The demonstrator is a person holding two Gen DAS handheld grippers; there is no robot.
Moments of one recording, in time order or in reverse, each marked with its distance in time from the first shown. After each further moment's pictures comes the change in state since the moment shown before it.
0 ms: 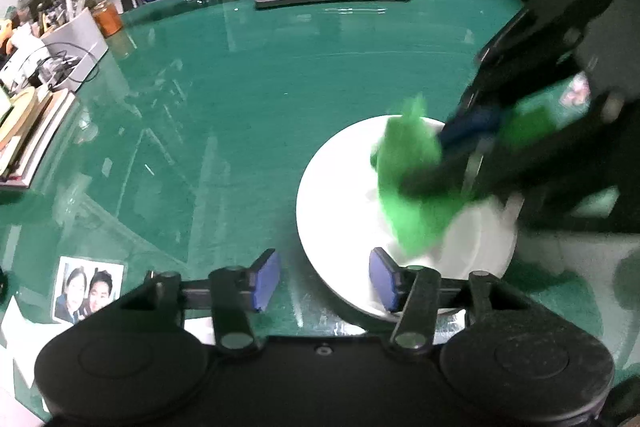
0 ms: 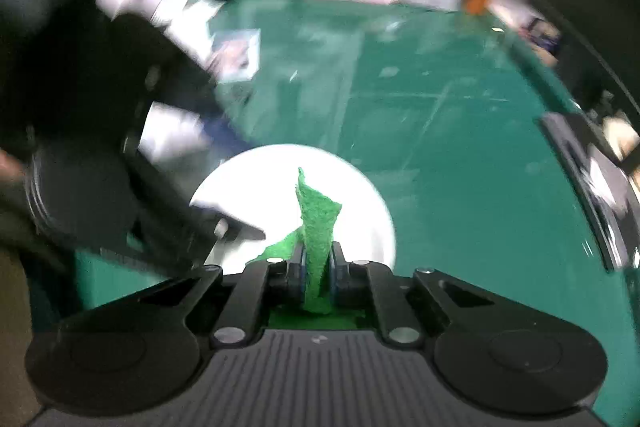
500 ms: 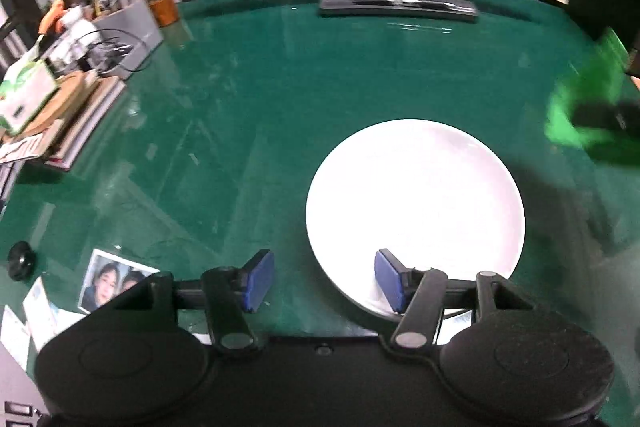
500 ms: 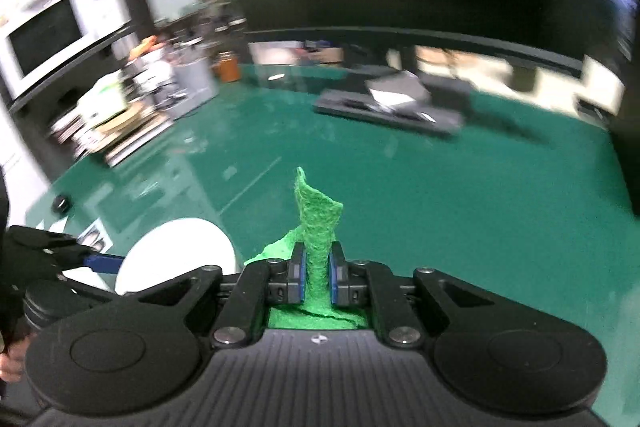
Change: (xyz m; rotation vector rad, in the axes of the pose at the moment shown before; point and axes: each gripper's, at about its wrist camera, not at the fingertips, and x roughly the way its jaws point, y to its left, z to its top) left arm 0.009 0.012 0.021 -0.121 -0.004 0.155; right arm -0.043 -0.046 -0.083 0.722 -0.252 -0.328
